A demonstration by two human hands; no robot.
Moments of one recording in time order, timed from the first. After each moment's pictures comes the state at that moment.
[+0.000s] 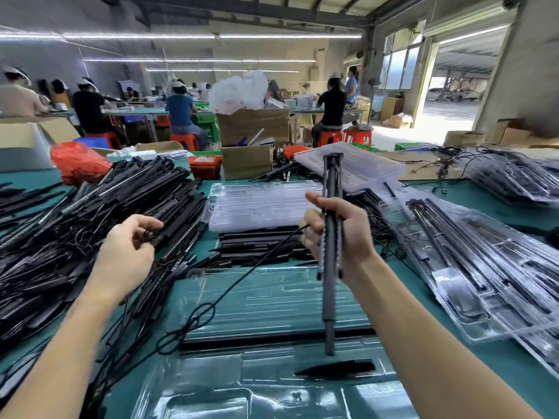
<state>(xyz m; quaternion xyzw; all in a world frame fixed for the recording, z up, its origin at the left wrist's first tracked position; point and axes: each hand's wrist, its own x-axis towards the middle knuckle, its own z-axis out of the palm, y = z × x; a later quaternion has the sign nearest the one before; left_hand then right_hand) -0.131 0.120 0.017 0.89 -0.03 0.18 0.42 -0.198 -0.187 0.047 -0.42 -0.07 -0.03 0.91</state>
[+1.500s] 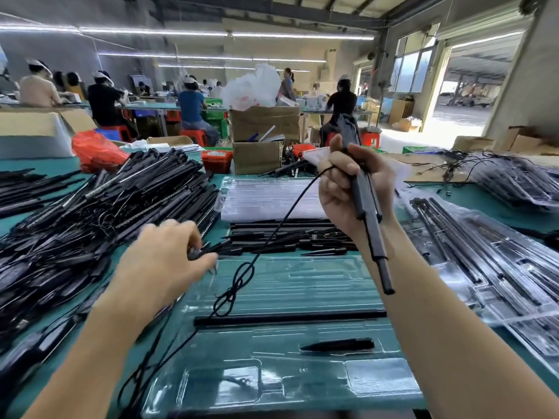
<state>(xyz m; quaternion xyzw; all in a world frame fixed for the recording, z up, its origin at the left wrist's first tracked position) -0.211 0.090 0.040 0.97 -0.10 0.15 0.14 -0.208 -0.184 0.099 -0.29 -0.21 0.00 0.93</state>
